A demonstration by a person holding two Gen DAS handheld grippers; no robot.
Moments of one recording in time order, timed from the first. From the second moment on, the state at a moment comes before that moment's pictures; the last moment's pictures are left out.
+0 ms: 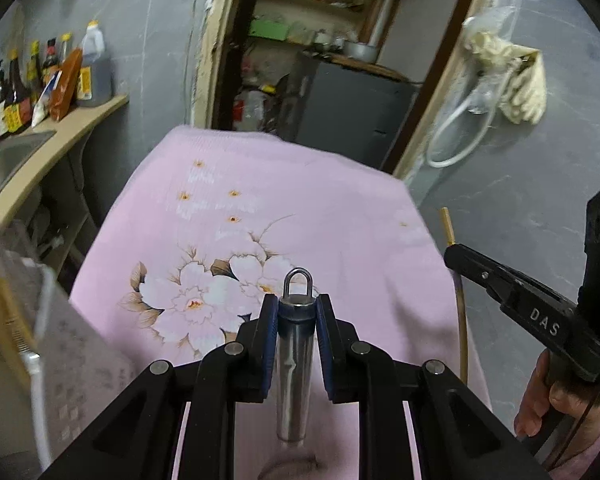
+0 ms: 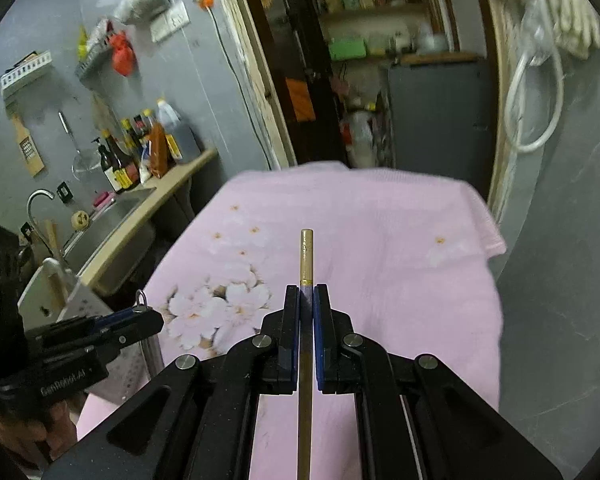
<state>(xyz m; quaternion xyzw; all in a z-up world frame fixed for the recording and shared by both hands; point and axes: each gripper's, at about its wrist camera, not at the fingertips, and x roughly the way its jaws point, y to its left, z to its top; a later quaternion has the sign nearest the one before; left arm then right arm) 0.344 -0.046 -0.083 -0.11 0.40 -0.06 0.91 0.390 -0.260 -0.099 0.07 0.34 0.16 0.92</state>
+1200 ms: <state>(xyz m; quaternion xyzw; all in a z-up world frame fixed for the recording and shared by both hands) 0.222 0.111 0.103 -0.08 0.19 -0.02 0.98 0.287 -0.070 0.089 0.16 0.01 0.27 0.95</state>
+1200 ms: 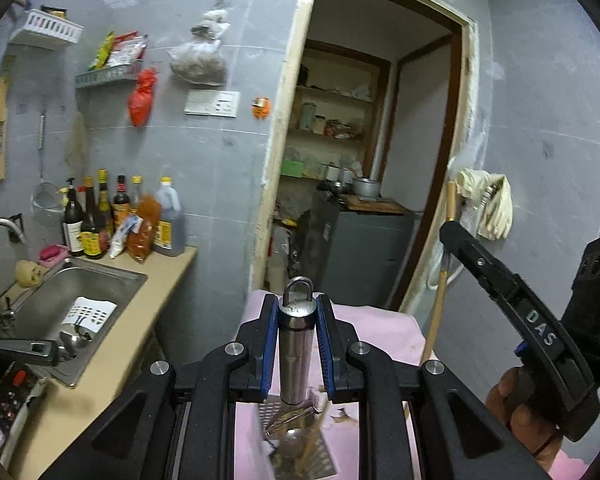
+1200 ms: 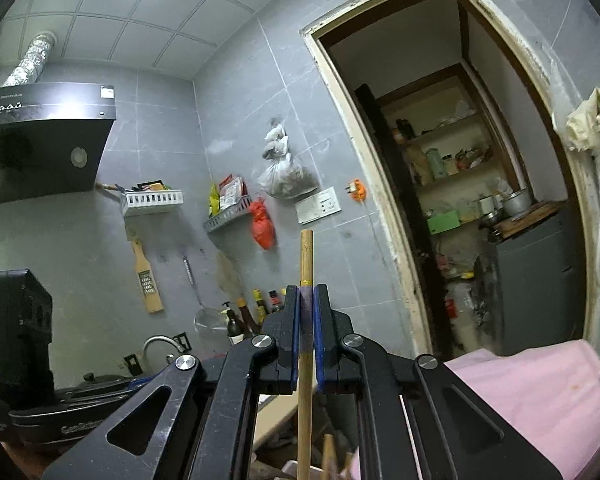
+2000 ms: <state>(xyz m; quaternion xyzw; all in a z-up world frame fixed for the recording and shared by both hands) 0.236 0.118 0.072 -0.11 0.22 -0.07 0.97 0.328 -0.042 0.009 0.14 0.07 0.23 0.96</state>
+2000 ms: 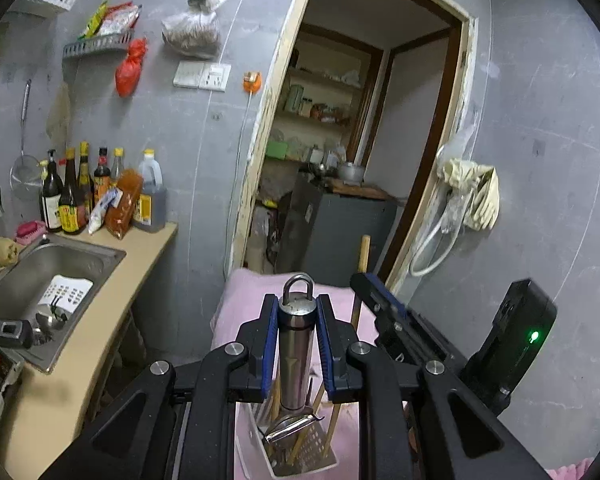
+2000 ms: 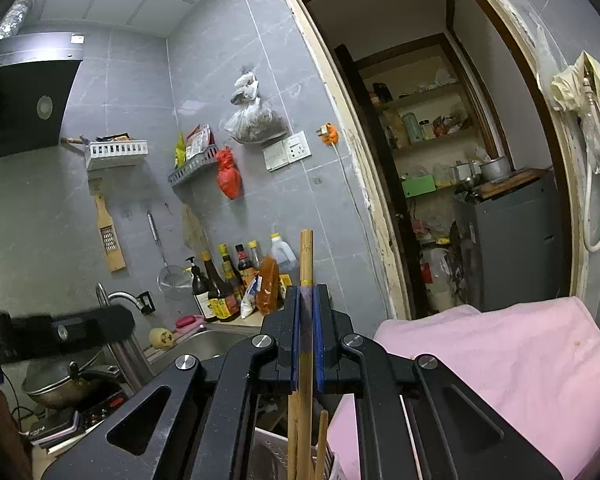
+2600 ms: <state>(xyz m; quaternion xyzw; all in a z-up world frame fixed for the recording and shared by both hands) 0.242 0.117 0.016 -0.10 0.29 -0.07 0.95 0.294 -0.041 -0.015 0.08 0.11 0.24 0.96</state>
